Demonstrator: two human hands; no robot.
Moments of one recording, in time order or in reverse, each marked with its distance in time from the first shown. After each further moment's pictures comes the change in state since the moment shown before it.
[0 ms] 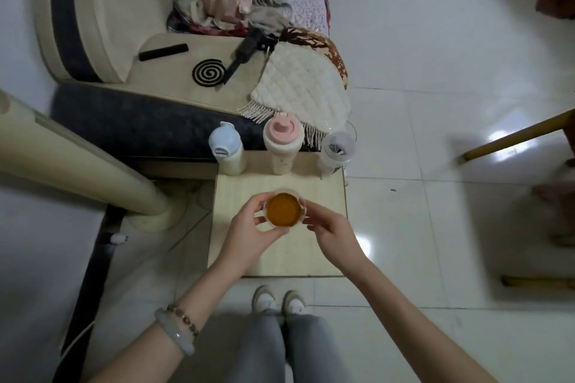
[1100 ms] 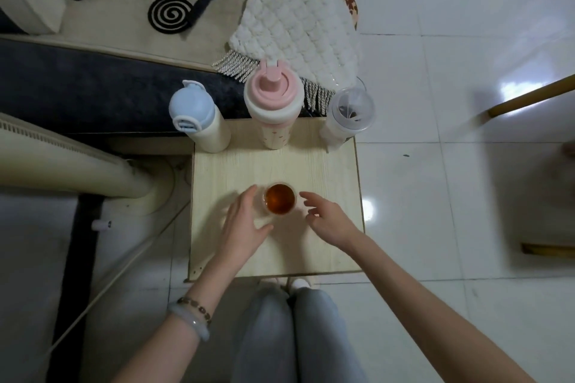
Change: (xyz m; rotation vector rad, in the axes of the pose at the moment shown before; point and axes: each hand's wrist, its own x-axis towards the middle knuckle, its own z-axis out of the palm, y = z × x) left_hand 0.065 -0.124 0.040 0.462 -0.070 -0.173; right_hand 0.091 0.117 0.020 -0.265 -0.231 0.302
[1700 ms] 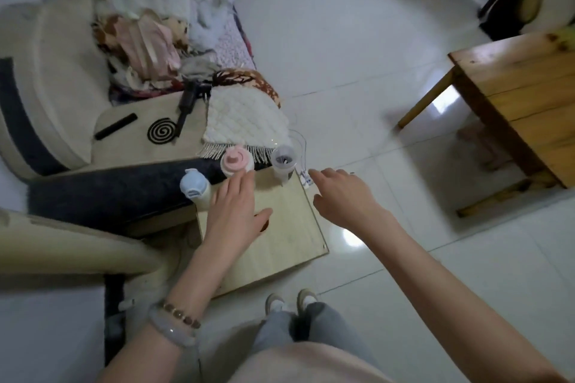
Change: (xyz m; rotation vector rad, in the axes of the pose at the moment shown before) left_hand -0.163 0.230 -0.183 0.564 0.093 0.543; right_hand -0.273 -0.151 -0.122 -0.740 0.541 -0.068
